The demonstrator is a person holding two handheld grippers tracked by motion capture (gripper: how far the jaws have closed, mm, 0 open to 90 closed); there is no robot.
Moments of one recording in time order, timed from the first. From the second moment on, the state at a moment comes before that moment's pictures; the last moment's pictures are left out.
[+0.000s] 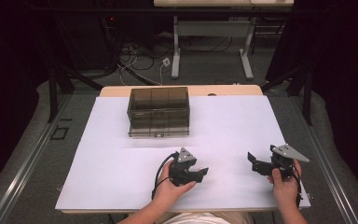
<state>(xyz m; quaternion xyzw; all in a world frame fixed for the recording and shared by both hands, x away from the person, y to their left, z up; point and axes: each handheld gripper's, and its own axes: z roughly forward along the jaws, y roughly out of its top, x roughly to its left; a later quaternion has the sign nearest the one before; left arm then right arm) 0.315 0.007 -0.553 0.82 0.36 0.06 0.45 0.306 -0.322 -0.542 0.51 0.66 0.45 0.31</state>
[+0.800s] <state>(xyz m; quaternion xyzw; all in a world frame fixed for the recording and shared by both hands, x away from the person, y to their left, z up) 0.314 0.002 -0.560 0.83 0.36 0.07 0.42 0.306 -0.322 -0.542 0.52 0.66 0.45 0.30</state>
